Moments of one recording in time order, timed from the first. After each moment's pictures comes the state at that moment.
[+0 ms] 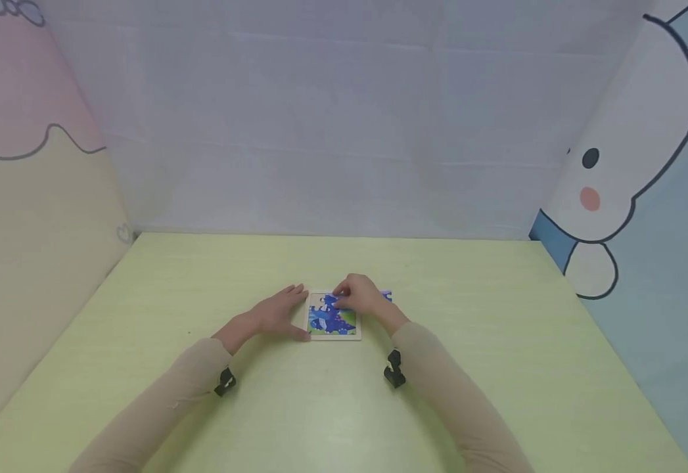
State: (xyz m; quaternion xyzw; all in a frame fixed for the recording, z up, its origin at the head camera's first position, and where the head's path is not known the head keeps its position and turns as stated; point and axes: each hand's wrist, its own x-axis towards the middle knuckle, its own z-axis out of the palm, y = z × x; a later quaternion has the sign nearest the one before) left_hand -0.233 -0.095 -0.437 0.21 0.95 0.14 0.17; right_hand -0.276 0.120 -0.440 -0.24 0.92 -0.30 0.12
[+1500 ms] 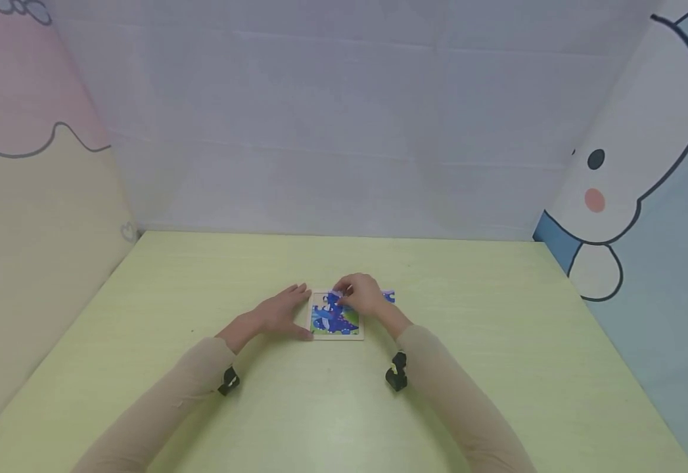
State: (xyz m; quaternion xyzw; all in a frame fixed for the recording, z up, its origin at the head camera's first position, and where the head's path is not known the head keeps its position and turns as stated) left_hand -0.234 -0.095 -0.437 0.22 0.95 0.15 0.17; right_hand -0.269 0.118 -0.436 -0.22 0.92 -0.33 0.08
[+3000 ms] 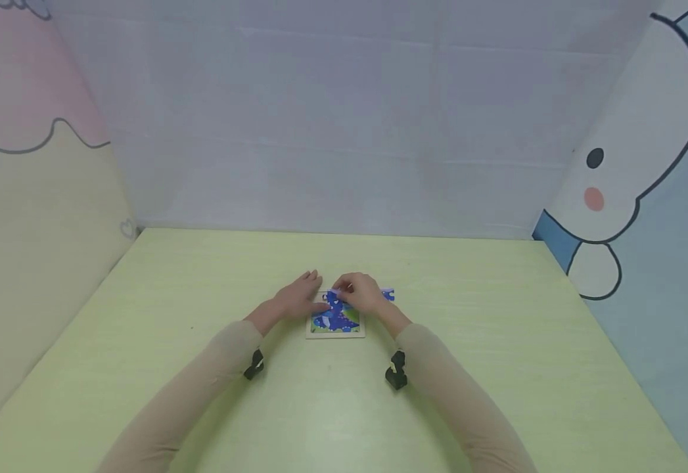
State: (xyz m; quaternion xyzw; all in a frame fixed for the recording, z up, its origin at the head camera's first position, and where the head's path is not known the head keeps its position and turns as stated) left_hand -0.260 -0.058 -0.439 0.17 0.96 0.12 0.16; right_hand -0.269 0.120 -0.441 -0.23 0.91 -0.33 0.08
